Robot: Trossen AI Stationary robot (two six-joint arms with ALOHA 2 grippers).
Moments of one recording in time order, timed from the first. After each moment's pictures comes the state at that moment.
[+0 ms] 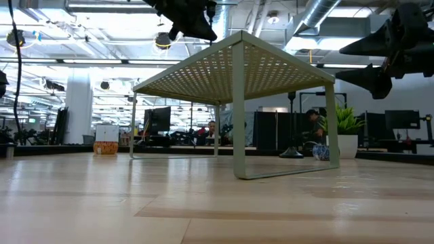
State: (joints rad) left arm 0.24 1.21 1.20 -0.16 -0.26 0.00; right arm 0.27 0.03 0.01 0.07 0.63 0.33
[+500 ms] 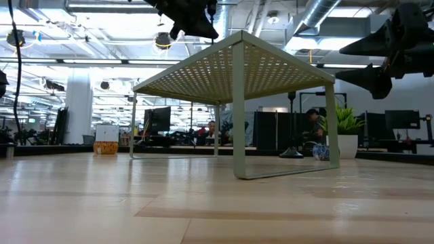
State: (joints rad) left arm 0.24 1.21 1.20 -0.11 -0.26 0.03; right arm 0.27 0.03 0.01 0.07 0.63 0.33
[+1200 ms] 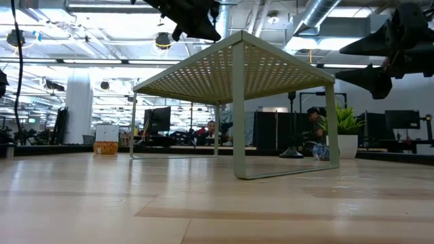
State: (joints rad) left arm 0.24 1.24 1.20 -0.09 -0.26 0.03; right arm 0.27 0.03 0.01 0.07 0.63 0.34
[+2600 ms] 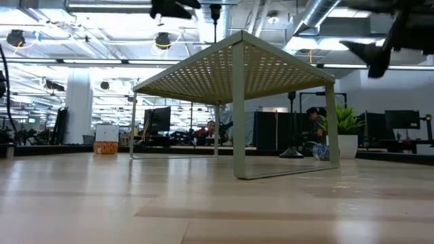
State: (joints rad) left arm 0.25 1.00 1.20 -0.26 -0.26 0.04; right arm 0.27 0.03 0.01 0.48 0.62 0.35
